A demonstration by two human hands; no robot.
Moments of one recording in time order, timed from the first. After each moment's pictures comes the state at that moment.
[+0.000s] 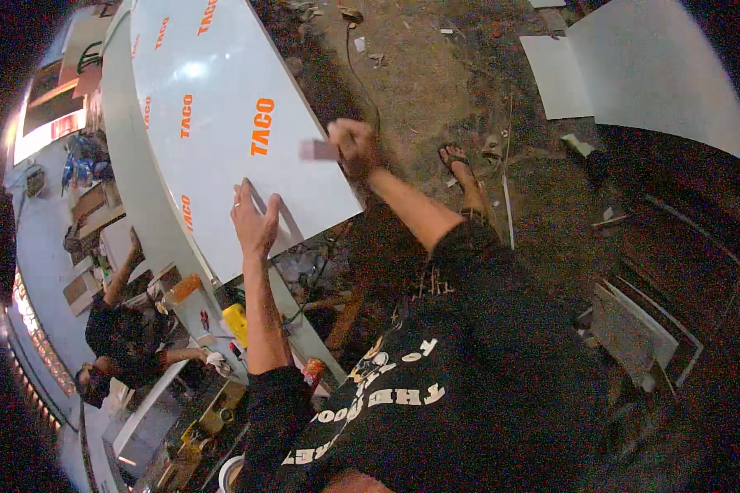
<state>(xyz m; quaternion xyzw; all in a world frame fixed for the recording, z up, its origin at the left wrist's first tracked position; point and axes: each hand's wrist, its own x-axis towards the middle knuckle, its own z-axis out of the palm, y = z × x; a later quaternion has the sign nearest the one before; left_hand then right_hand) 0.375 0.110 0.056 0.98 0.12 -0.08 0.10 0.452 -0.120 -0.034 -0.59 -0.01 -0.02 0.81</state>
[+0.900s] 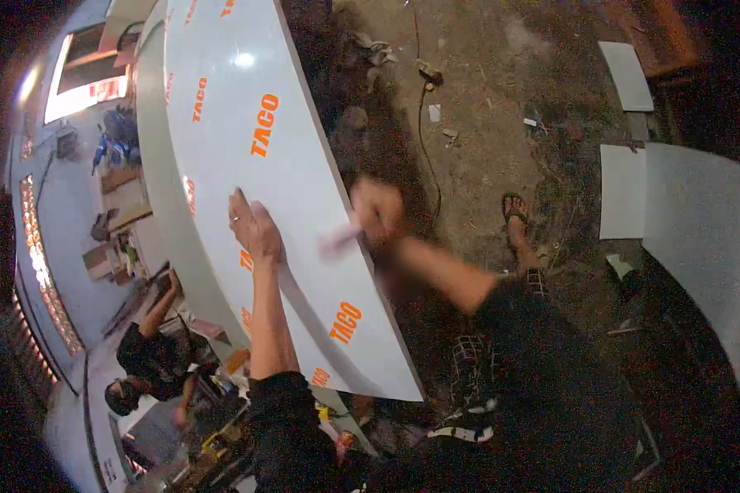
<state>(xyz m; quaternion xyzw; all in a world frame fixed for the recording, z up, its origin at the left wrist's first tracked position) 0.710 0.200 0.026 0.97 0.22 0.09 0.08 0.746 -0.027 -0.076 -0.58 -0.17 -0.11 0.79</state>
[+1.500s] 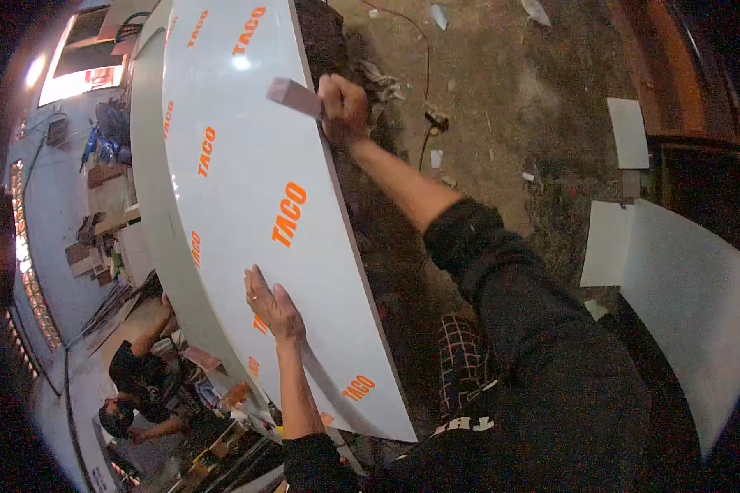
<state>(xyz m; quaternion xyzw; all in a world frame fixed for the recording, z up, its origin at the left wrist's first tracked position) 0.750 0.192 0.032 0.95 0.28 0.05 0.10 1.068 0.069 -0.053 -0.63 -0.06 -0.16 0.76</state>
